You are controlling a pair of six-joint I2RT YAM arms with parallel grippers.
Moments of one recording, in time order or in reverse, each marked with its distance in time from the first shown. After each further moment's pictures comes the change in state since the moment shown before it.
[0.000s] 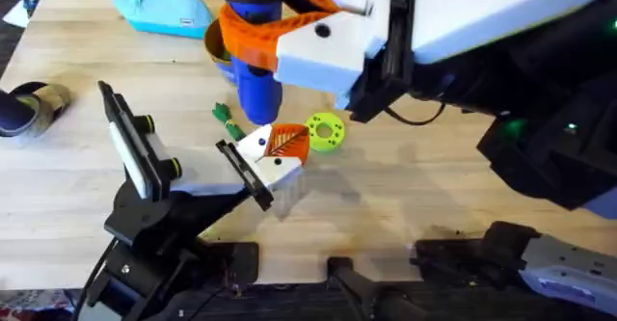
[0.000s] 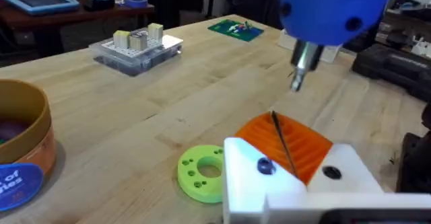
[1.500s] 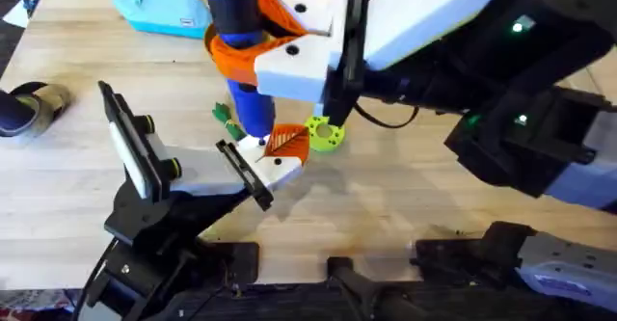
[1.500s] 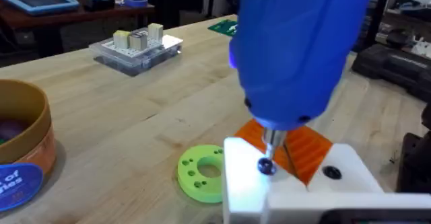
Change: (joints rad) left arm 0.000 0.000 0.000 0.000 0.000 0.000; right arm 0.007 0.094 -0.002 -0.019 -0.003 0.029
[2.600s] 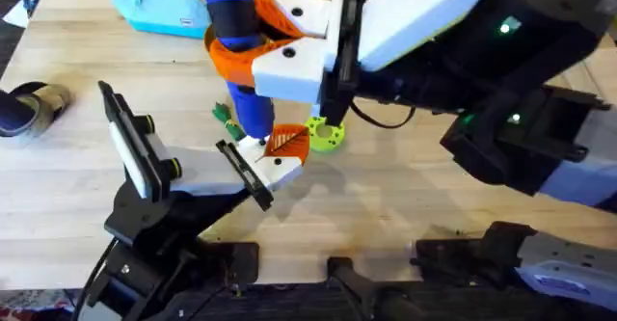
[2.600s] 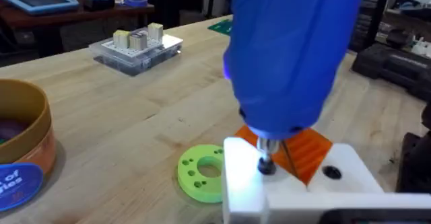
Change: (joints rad) left arm 0.000 0.000 0.000 0.000 0.000 0.000; right arm 0.000 0.015 0.000 0.000 0.000 0.000
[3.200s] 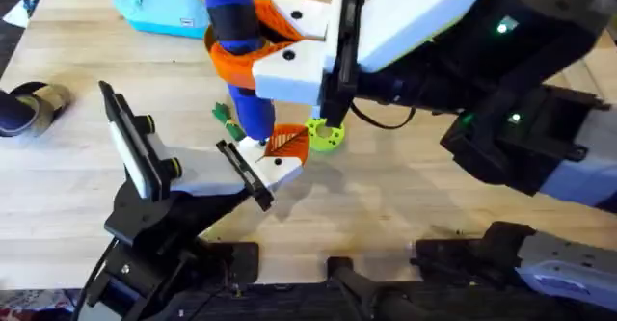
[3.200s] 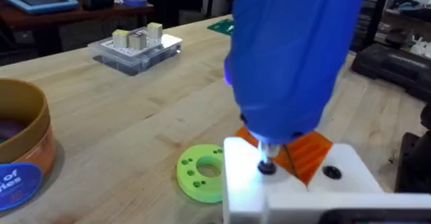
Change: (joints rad) left arm 0.000 0.000 0.000 0.000 0.000 -0.002; right arm 0.000 0.000 0.000 -0.011 -0.008 0.000
